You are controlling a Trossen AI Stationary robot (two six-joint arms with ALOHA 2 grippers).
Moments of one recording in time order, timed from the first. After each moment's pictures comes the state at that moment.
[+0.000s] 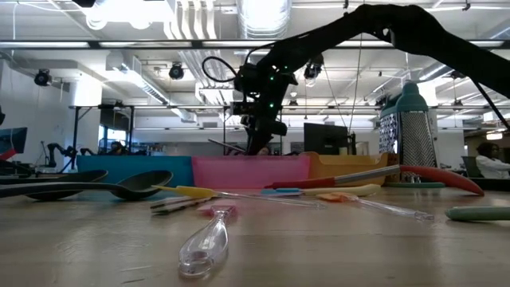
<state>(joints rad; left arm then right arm) 0.00 0.39 0.78 -0.40 0.00 -0.03 -0.50 2.37 2.16 -0.95 -0.08 -0.79</state>
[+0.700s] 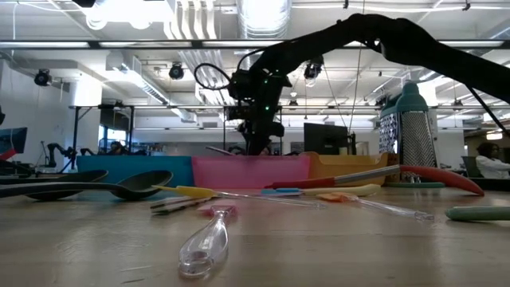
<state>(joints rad) 0.00 0.39 0.78 -0.40 0.00 -0.03 -0.49 2.48 2.31 -1.09 -0.11 -0.75</state>
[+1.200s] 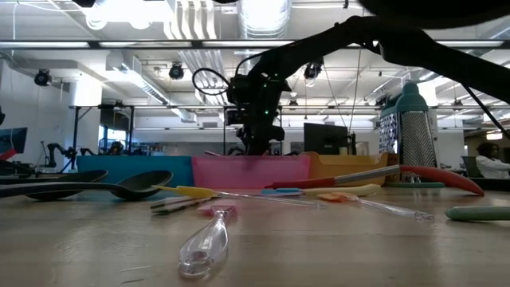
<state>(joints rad) 0.00 0.39 0.78 -0.40 0.00 -0.03 -0.48 2.49 2.29 -1.07 -0.14 -0.76</state>
